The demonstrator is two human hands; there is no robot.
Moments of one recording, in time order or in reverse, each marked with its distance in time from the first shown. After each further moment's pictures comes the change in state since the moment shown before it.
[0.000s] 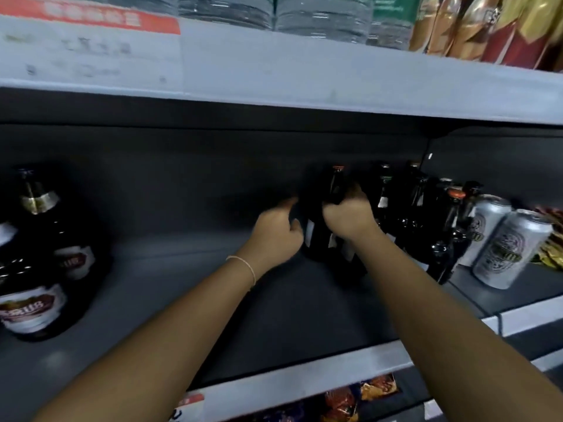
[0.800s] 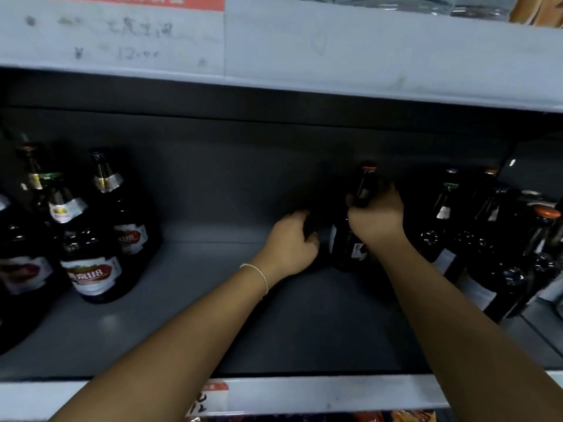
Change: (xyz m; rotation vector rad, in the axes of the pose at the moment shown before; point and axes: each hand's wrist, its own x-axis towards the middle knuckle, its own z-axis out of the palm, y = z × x) left_hand -0.010 -0.041 -0.003 0.049 0.036 -0.120; right_hand 0.024 0.008 0.044 -0.037 0.064 -0.111
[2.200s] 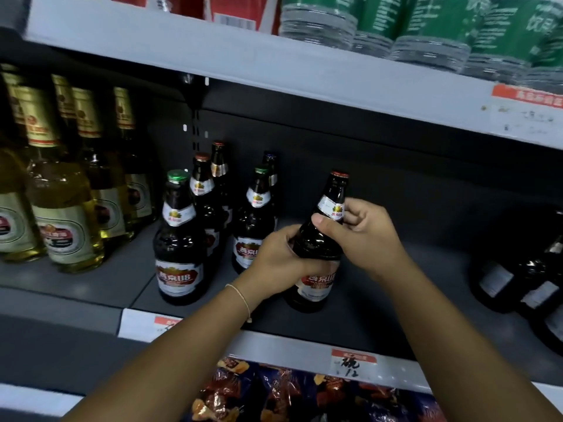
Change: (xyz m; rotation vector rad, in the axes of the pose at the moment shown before) left_hand -0.148 -0.117 -0.188 -0.667 0.023 -0.150; right_hand -0.188 -0.220 0.057 0.653 -0.574 -0.168
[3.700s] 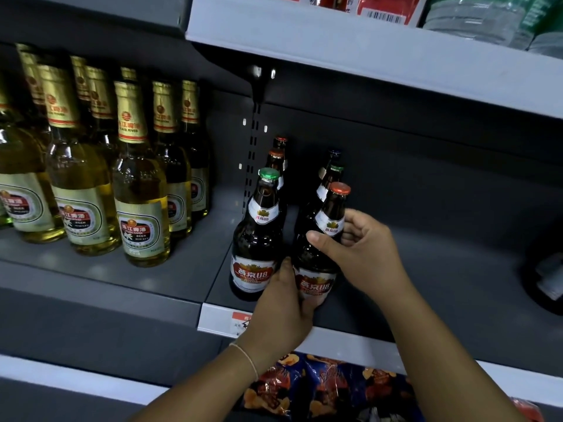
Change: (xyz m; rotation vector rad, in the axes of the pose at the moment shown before) left_hand -0.079 -0.078 -0.077 0.540 0.264 0.071; right_hand -0.014 -0.001 0.120 -0.087 0.051 -0.036
